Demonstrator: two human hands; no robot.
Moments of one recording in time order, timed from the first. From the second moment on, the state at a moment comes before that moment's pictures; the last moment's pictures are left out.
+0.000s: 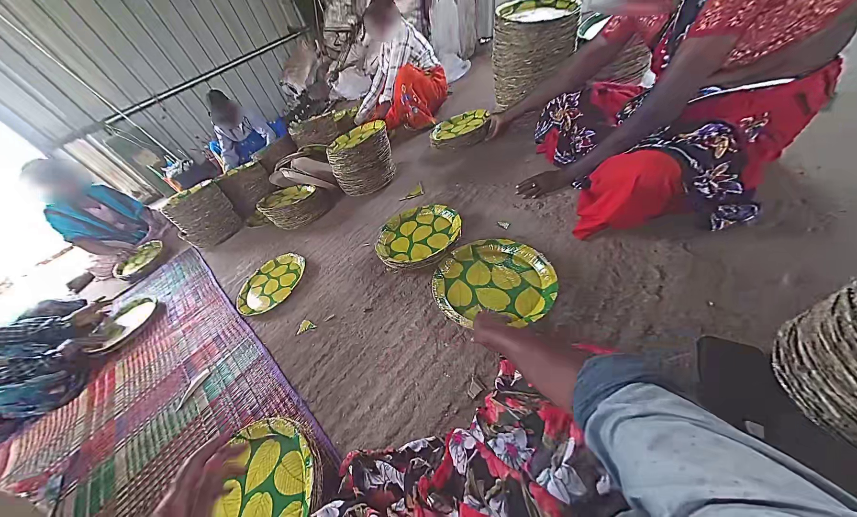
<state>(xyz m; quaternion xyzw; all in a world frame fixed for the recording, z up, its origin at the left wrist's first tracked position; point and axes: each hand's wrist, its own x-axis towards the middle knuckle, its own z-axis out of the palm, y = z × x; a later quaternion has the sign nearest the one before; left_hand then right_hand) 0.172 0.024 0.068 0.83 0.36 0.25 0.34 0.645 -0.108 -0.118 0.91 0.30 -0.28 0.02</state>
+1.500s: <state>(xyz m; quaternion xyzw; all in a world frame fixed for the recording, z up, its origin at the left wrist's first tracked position) 0.384 0.026 -0.164 0.83 0.42 -0.26 0.27 0.767 0.027 -0.127 0.83 0.56 -0.02 0.01</state>
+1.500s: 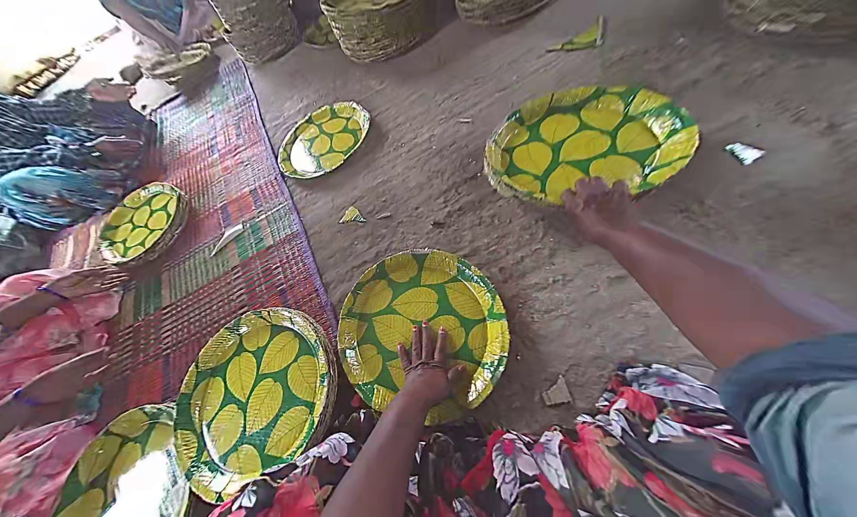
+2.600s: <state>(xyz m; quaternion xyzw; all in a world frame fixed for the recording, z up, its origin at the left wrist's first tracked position) 0.362 0.009 -0.128 0.81 0.48 0.27 0.20 0.592 -0.129 -0.081 0.73 0.67 0.02 -0.15</state>
